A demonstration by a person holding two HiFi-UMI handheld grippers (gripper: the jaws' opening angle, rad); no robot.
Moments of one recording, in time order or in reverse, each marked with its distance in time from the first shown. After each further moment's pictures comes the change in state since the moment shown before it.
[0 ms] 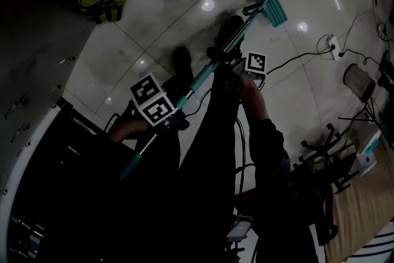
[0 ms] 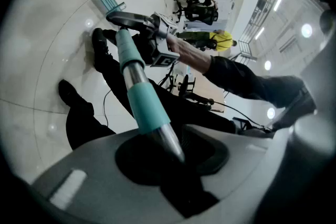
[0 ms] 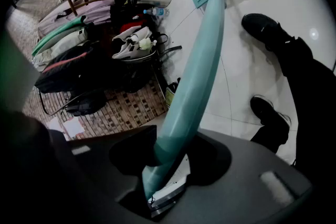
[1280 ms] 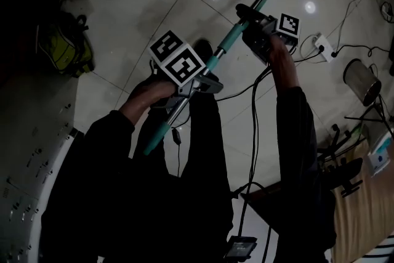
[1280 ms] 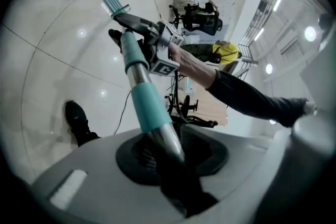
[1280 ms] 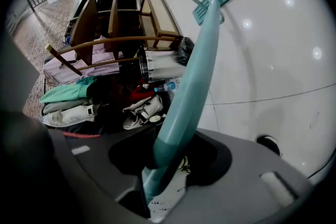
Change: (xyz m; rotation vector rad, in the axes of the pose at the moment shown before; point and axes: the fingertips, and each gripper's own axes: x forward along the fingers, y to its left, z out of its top) left arm 0.037 -0.011 0.472 0.055 -0.045 -0.003; right arm -0.207 0.055 0.446 -0.088 -0.235 0.010
